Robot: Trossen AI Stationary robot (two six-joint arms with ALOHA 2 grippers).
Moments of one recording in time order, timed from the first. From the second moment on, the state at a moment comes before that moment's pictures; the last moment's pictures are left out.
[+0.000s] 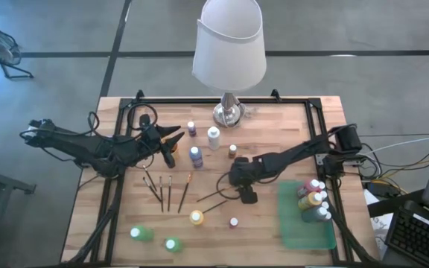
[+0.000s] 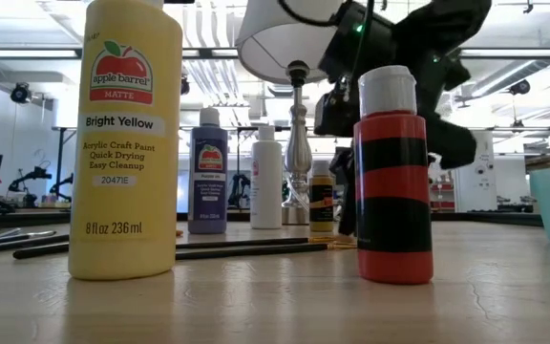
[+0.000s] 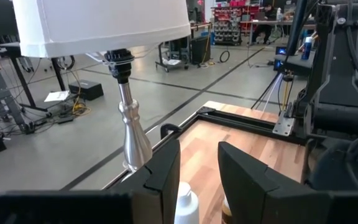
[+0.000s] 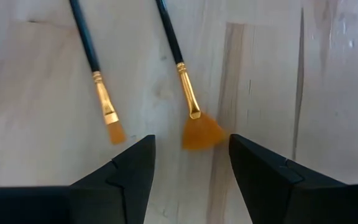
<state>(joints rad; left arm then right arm) -0.26 0.92 0.85 -0.03 -0.84 -0.09 0.13 1.82 0.97 -0.23 -0.05 0.05</state>
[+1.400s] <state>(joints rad) -0.26 0.92 0.85 -0.05 -0.84 -0.09 0.12 1.82 0.98 -0.28 -0.06 0.05</state>
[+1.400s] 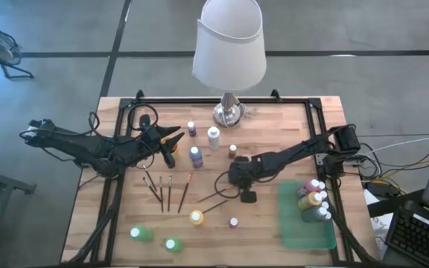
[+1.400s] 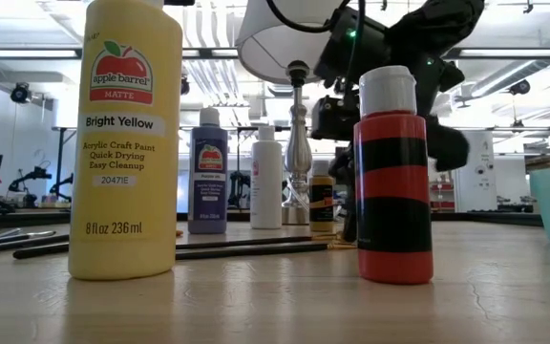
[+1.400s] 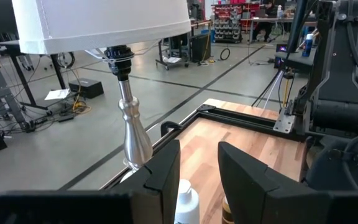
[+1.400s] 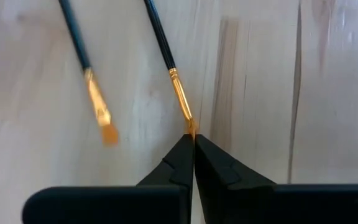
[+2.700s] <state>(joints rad) -0.08 1.17 1.27 -0.55 -0.17 -0.49 0.24 1.41 1.24 -0.64 0.31 -0.28</state>
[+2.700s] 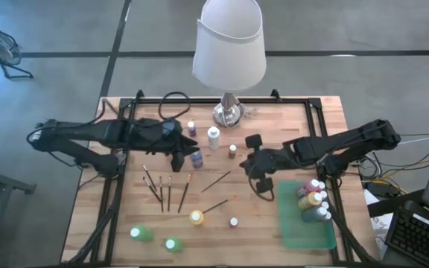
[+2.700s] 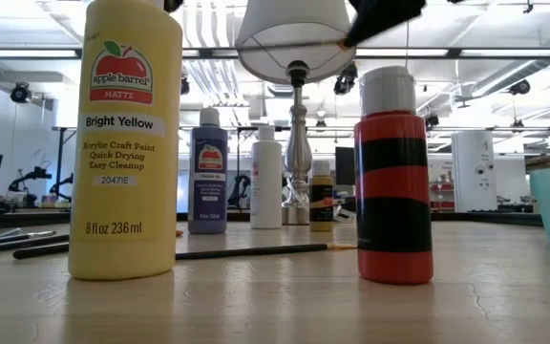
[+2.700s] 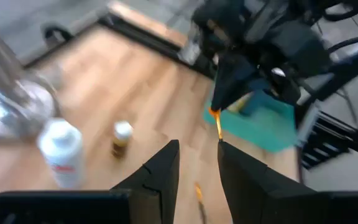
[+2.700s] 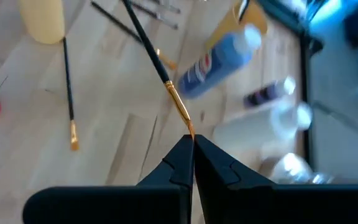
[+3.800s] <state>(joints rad) -0.05 1.40 1.32 -0.46 0.28 -0.58 0.43 1.60 1.47 -0.49 0.63 -0.63</state>
